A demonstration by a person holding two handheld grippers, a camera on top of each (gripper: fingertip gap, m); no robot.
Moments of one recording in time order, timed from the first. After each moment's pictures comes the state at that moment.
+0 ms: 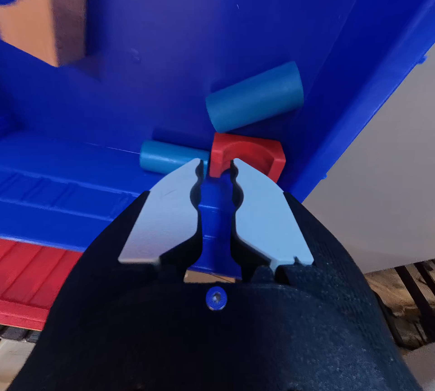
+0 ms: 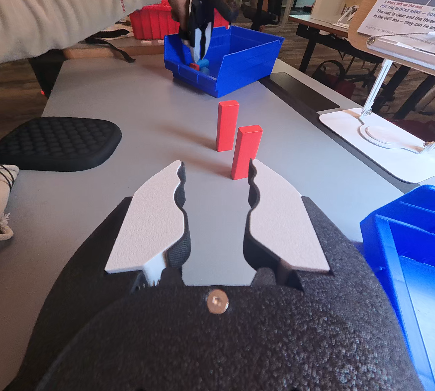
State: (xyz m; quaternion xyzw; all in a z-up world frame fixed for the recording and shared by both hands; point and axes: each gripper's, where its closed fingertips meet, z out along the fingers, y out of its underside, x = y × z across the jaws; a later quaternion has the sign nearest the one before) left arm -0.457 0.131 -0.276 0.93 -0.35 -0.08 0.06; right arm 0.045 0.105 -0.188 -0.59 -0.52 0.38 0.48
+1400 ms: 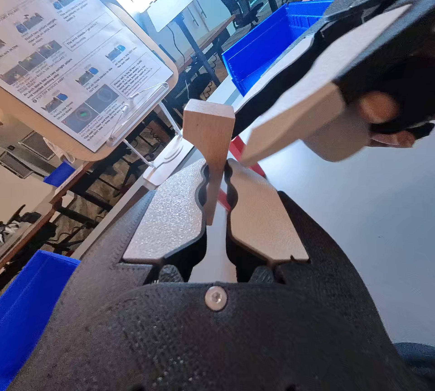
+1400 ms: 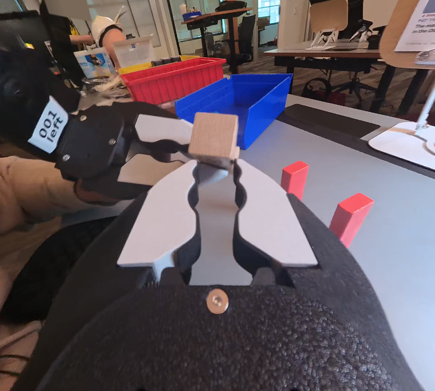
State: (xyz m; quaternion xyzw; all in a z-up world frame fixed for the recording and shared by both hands) left arm -0.088 0.071 -0.171 0.65 -0.40 -0.03 -0.65; right arm -0.084 0.051 -0.160 -0.62 -0.40 0.44 0.51
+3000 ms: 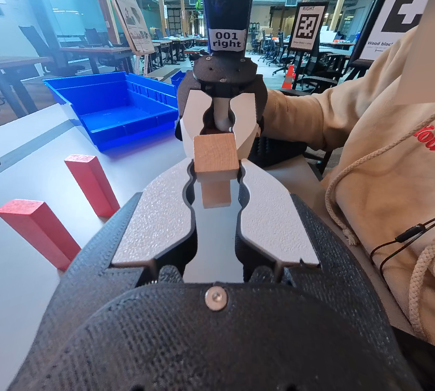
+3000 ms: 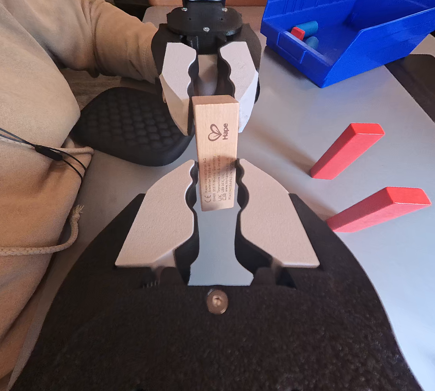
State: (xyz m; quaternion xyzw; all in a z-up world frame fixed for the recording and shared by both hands) left arm -0.044 0.009 -0.191 0.58 -0.44 0.42 -0.54; right arm -0.041 0.012 -0.212 -0.54 -0.65 0.40 0.35
